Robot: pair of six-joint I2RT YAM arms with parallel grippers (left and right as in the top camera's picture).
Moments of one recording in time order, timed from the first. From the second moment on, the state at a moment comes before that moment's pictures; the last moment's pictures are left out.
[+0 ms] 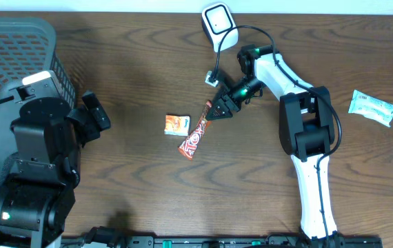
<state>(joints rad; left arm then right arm) -0.17 0.94 1.36 -1.02 -0.40 -0.35 0.28 2.52 1.98 -1.23 -0.92 -0.88</state>
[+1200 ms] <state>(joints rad) -0.17 0.93 1.36 -1.02 -0.40 -0.35 0.23 2.56 2.08 -1.46 -0.76 -0.81</state>
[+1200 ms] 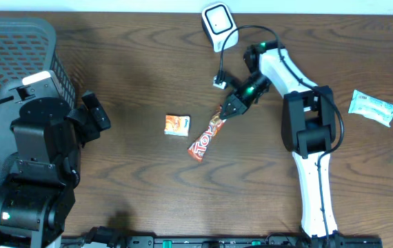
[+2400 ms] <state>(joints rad) -0.17 0.93 1.36 -1.02 -0.40 -0.35 0.30 2.03 1.97 -1.43 0.57 -0.03</state>
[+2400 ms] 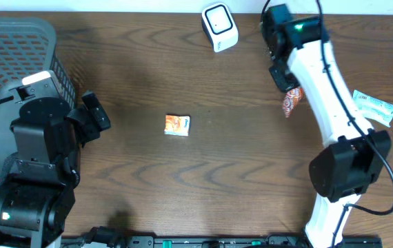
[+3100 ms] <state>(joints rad) -0.17 0.93 1.36 -1.02 -0.40 -0.35 0.68 2.03 1.42 -1.00 0.72 0.19</state>
